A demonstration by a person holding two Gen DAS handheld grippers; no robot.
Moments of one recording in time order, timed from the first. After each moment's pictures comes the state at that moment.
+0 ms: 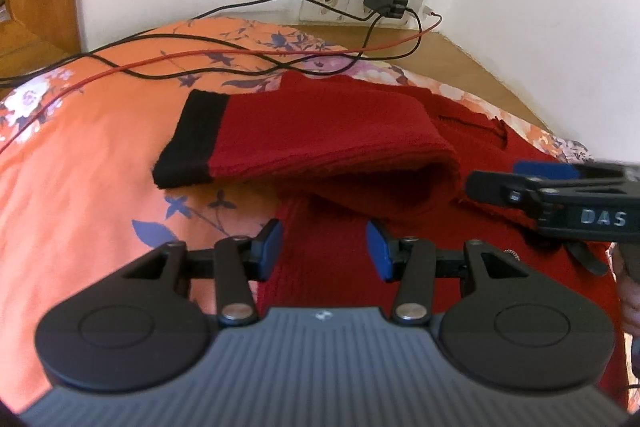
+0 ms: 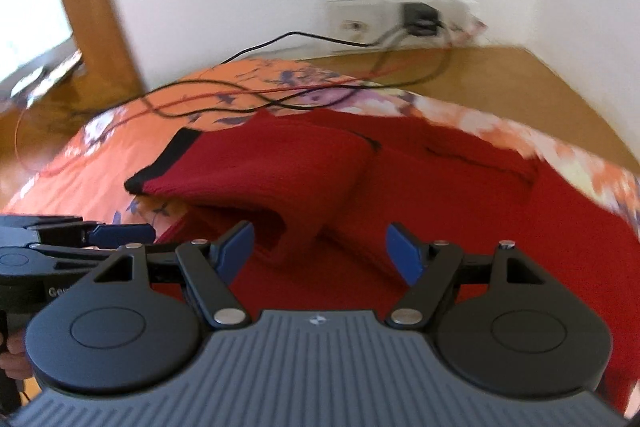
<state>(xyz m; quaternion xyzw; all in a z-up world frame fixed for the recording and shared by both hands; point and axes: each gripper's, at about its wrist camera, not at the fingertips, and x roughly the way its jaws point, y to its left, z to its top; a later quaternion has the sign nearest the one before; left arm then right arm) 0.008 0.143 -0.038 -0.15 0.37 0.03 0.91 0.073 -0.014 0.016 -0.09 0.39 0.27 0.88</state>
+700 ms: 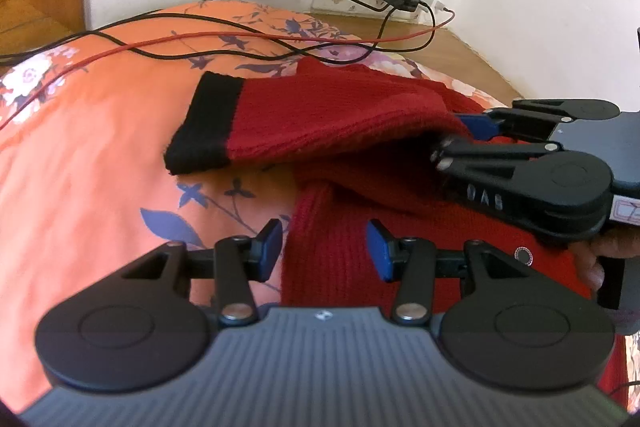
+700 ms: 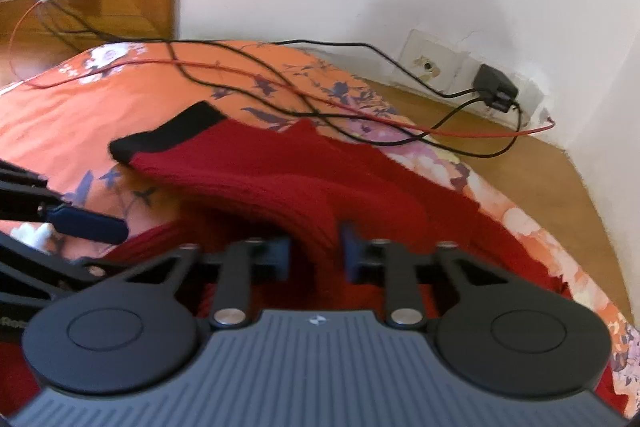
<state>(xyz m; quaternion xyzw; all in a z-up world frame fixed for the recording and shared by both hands) 0.009 0.160 -0.048 -0.17 0.38 0.02 0.91 0.095 0.057 -0.012 -0.24 0.32 0.31 0.86</state>
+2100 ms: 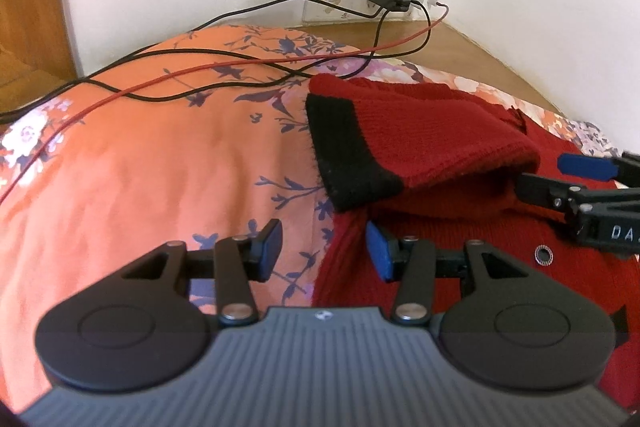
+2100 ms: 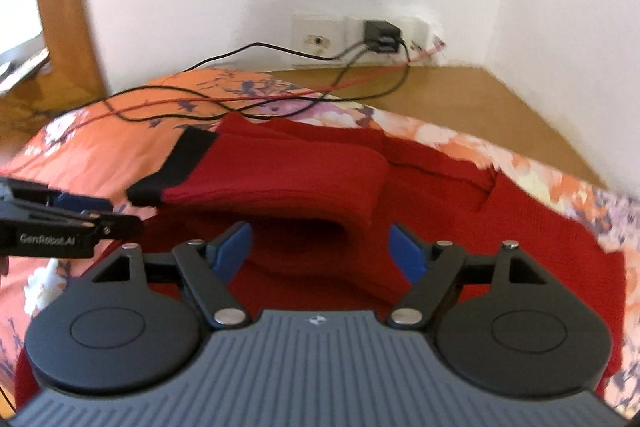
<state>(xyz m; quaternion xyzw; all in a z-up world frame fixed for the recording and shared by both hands) 0.028 0.168 -0.039 -0.11 0.38 0.01 0.92 0.059 -0.015 0.012 -0.12 0.34 0.20 0.91</state>
